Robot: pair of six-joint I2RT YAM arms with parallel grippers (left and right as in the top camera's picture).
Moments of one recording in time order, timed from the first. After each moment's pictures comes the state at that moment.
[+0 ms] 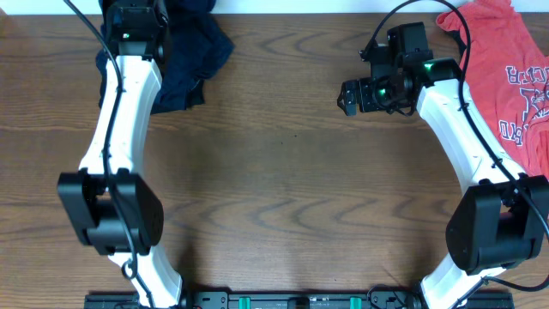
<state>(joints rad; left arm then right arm) -0.03 1.95 1.82 -0.08 -0.31 0.30 0.17 1.85 1.54 -0.84 -0.26 0.04</state>
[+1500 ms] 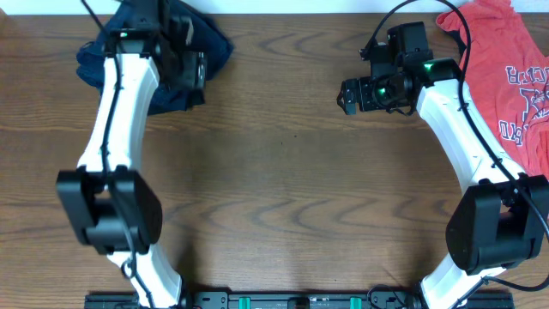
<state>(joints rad) -0.01 1.93 1.83 -0.95 0.08 0.09 0.17 1.85 1.53 -0.82 -0.26 0.04</state>
